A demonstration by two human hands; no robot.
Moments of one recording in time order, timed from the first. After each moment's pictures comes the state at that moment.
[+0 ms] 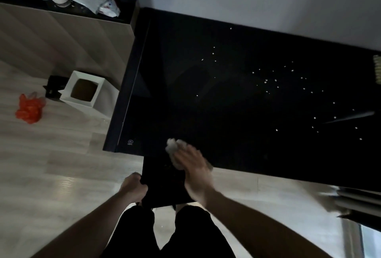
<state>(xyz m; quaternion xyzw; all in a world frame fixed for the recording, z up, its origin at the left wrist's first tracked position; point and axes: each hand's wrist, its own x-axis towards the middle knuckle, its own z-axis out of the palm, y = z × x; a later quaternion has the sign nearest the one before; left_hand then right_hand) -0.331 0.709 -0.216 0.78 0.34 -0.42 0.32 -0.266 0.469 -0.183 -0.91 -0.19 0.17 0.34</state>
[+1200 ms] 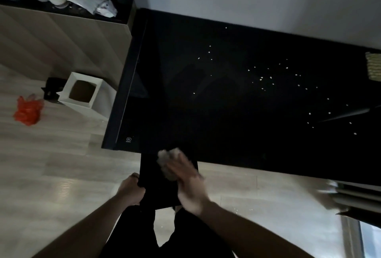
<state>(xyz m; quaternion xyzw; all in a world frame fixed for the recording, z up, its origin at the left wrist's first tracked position) -0.342 0.698 -0.194 0.79 0.34 -0.40 0.32 -0.306 0.474 -0.173 -0.87 -0.16 0.23 0.41</state>
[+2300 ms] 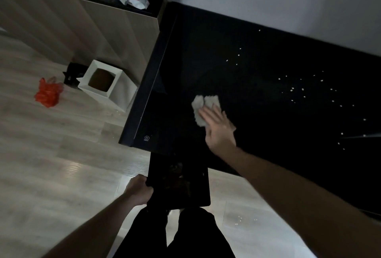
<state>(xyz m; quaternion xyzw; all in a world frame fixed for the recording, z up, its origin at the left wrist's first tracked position) -0.343 0.714 -0.202 0.78 0.36 -0.42 0.31 -0.129 0.486 -0.198 -0.93 -0.23 0.13 0.27</state>
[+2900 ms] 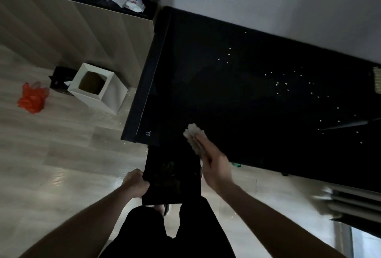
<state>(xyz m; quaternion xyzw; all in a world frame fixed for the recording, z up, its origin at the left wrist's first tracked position) -0.353 0.741 -0.196 0.80 0.31 -0.43 0.28 -0.261 0.487 -0.127 -0.86 -0.09 0.18 0.46</state>
